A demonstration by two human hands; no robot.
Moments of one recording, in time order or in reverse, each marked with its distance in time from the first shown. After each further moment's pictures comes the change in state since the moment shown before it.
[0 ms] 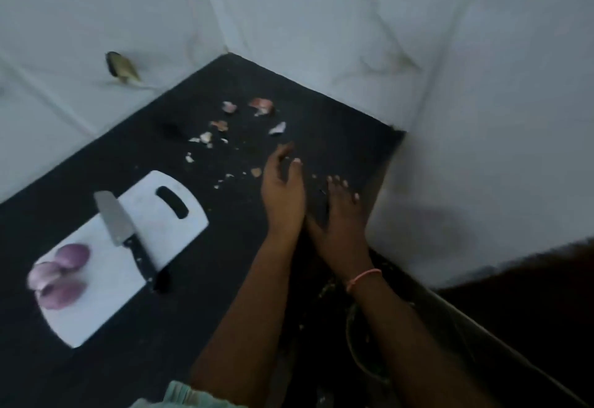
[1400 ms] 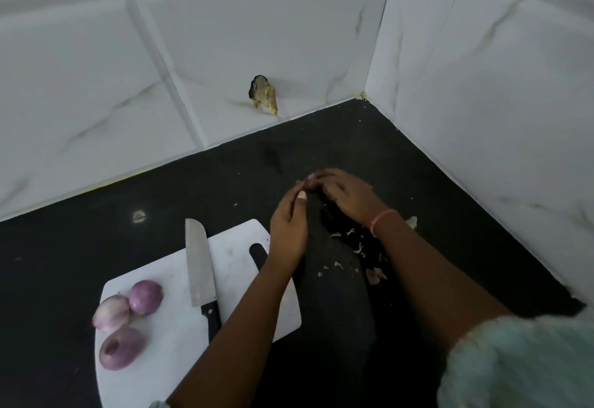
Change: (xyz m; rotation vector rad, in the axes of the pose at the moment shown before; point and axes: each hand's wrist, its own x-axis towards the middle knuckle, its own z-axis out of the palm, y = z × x) left_hand 0.186 -0.029 -0.145 0.006 0.154 -0.136; right_hand 0.278 -0.129 0.146 0.081 -0.636 -0.478
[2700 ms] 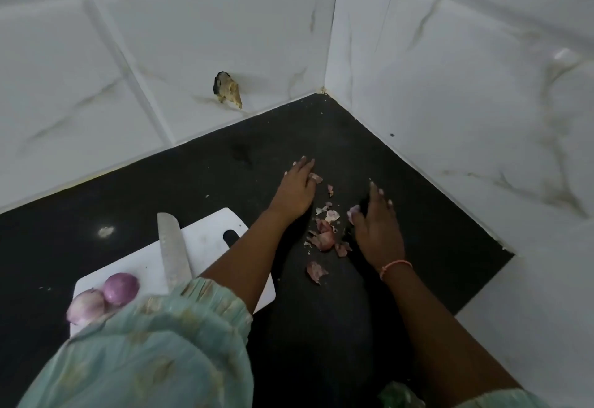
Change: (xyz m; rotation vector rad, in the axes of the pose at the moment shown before) left_hand 0.046 0.000 0.053 0.649 -0.422 0.277; right_hand -0.143 0.014 0.005 -0.183 0.473 0.391
